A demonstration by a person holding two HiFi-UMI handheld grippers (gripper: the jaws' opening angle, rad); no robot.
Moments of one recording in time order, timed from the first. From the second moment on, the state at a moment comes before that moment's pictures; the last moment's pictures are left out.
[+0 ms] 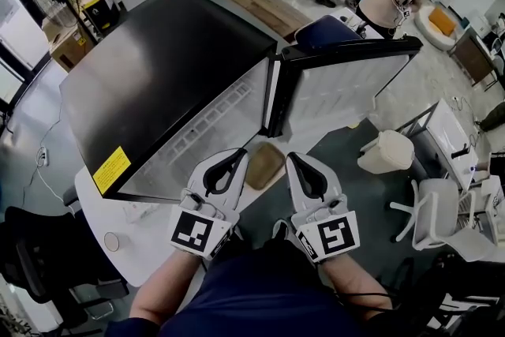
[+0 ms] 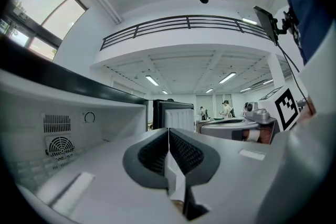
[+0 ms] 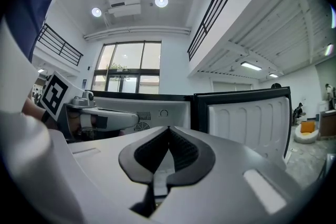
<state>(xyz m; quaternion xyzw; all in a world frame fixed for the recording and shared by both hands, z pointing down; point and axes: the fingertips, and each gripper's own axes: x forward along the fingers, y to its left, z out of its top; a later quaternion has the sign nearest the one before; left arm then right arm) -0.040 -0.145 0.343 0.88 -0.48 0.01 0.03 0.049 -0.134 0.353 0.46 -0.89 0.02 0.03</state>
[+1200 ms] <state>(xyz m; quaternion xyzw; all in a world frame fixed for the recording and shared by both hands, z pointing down) -0.042 -0.147 0.346 0.88 -0.48 -0.01 0.04 0.045 -0.131 0.346 0.45 -0.89 -0.01 0.03</state>
